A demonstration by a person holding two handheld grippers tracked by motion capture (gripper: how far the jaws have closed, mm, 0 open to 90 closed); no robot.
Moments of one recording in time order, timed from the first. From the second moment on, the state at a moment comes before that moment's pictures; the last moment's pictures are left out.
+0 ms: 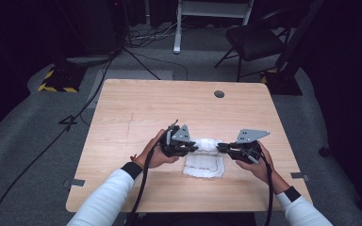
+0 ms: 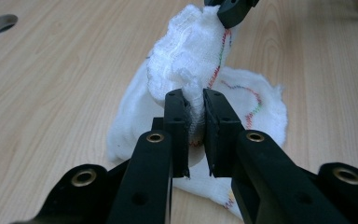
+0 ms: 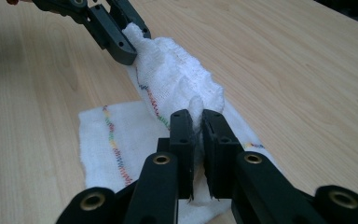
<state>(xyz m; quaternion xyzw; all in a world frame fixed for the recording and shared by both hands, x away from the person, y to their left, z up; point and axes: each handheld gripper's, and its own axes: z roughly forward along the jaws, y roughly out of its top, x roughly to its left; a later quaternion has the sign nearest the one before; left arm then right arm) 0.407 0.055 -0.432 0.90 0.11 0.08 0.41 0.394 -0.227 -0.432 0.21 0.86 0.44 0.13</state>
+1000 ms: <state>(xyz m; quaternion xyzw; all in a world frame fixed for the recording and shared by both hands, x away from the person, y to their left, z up) 0.374 0.050 -0.473 0.93 0.09 0.05 0.35 0.359 -0.227 -0.469 0.18 0.90 0.38 0.08</state>
